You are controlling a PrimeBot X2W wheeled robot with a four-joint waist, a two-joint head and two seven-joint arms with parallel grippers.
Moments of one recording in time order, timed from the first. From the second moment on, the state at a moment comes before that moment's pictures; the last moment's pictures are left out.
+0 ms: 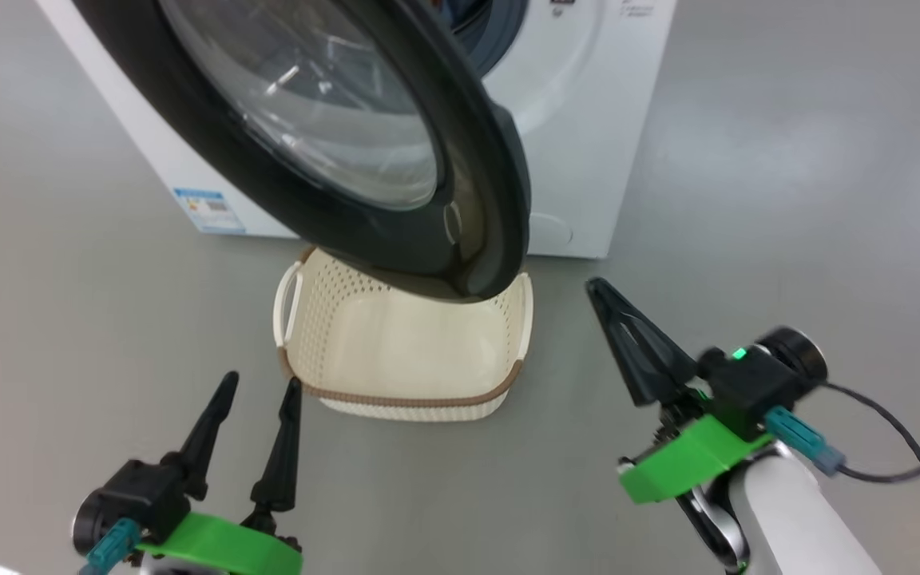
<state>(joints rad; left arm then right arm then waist) -0.10 0.13 -0.22 0.10 -0.35 -0.13 -0.26 -0.30 -0.11 0.29 0.11 0.14 0.13 -0.25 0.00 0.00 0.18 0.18</state>
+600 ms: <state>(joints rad) -0.20 0.09 -0.27 0.11 -0.37 -0.13 -0.26 -0.60 -0.24 0.59 0.24 0.19 0.13 -0.26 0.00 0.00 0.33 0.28</state>
